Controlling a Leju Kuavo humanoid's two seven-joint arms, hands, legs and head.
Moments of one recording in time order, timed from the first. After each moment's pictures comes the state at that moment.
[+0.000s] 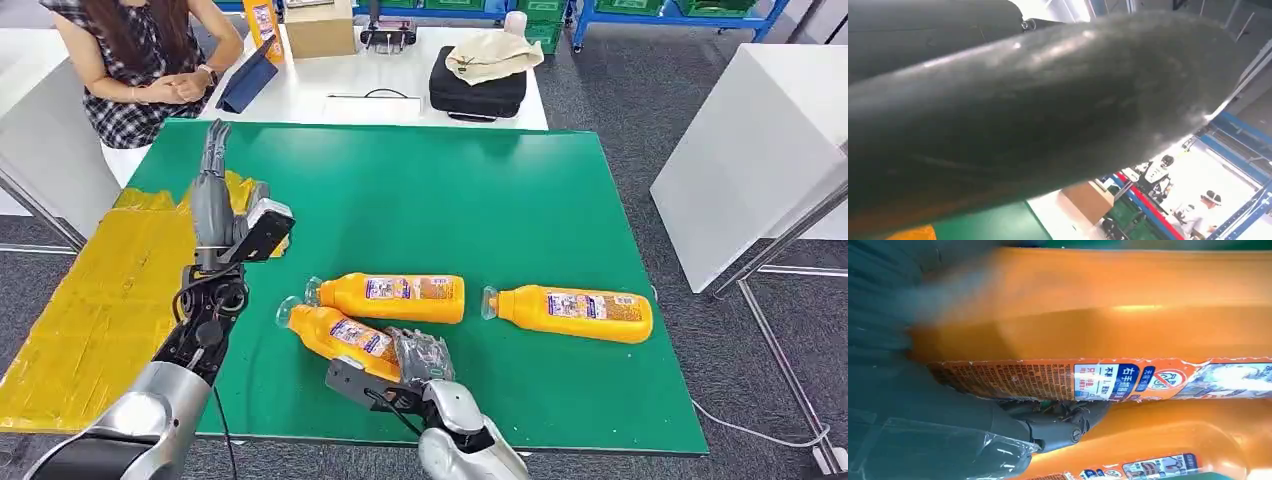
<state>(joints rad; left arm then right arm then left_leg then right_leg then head) -0.61 -0.06 0.03 -0.61 -0.75 0.58 -0.60 -0.25 0.29 0.68 -0.72 1.10 0.05 0.32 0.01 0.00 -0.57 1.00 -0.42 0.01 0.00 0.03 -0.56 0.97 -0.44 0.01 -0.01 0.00</state>
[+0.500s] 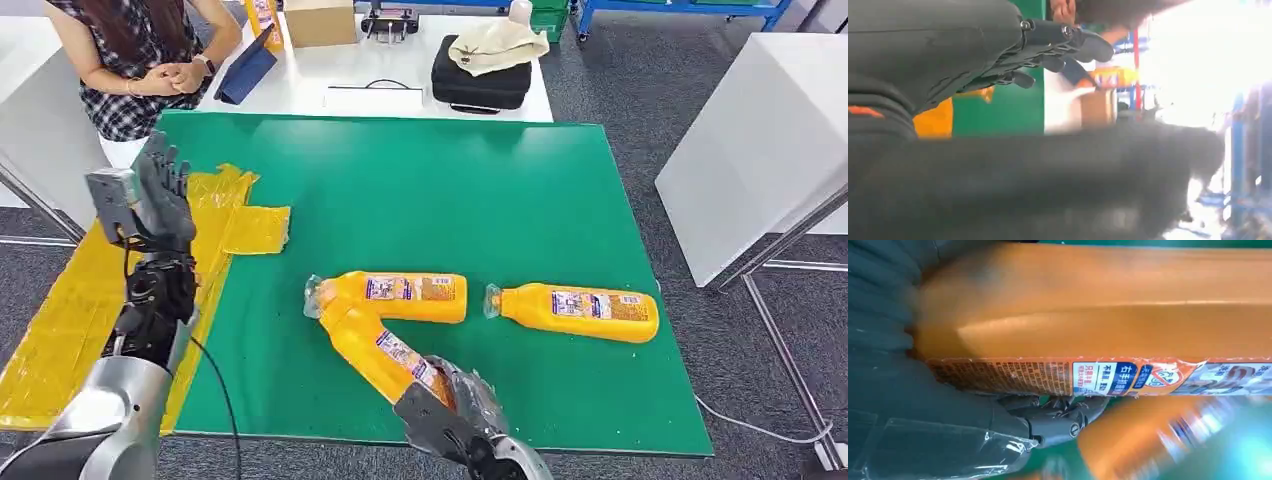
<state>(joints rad) -0.61 0.04 0.30 -0.66 -0.02 -0.12 -0.55 0.16 0.06 0.61 -1.53 0.79 0.04 0.27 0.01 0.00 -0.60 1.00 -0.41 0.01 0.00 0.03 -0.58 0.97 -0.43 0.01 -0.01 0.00</state>
